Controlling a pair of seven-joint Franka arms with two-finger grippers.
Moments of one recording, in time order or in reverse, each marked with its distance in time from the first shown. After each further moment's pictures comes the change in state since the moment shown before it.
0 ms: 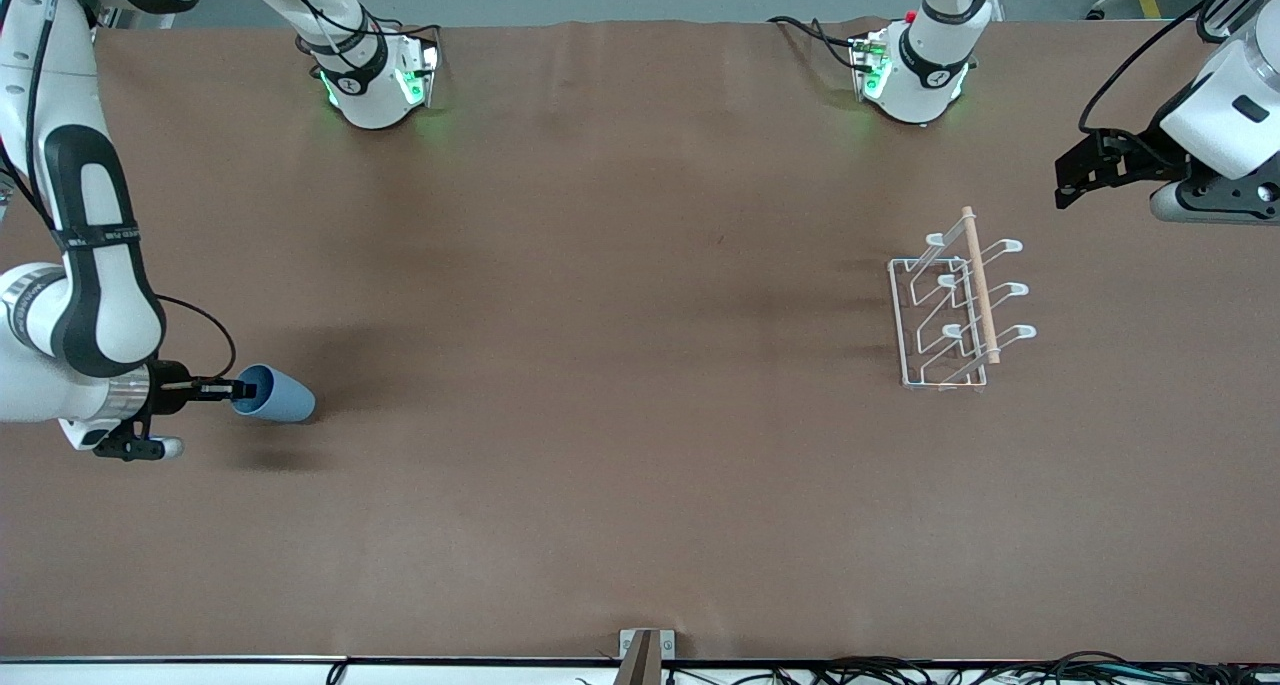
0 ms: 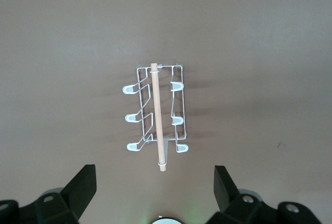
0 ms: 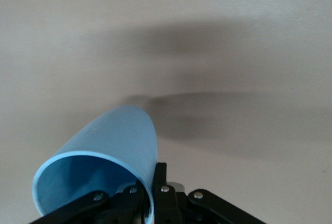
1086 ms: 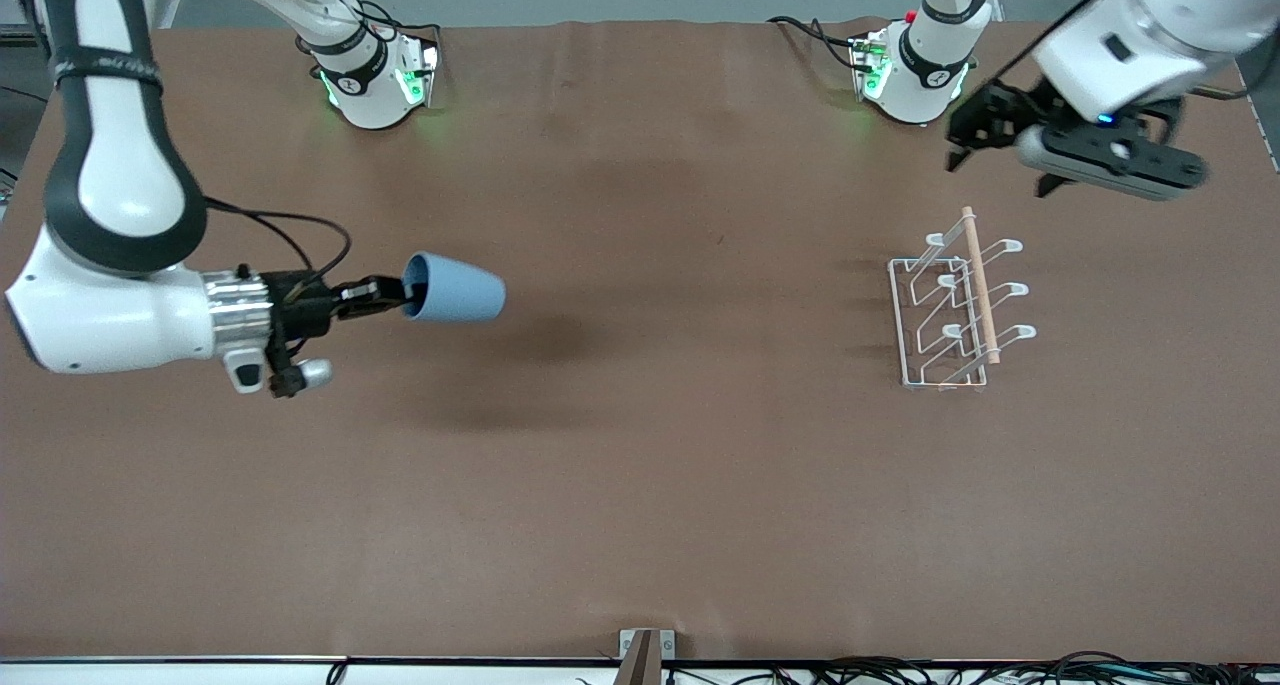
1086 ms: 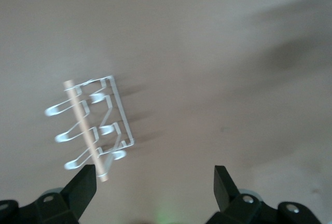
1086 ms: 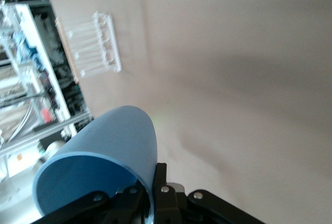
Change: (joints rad) left arm -0.043 0.000 -0.187 0.058 -0.142 0.000 0.011; right arm 0.314 -0.246 0.036 -0.011 0.615 -0.399 0.148
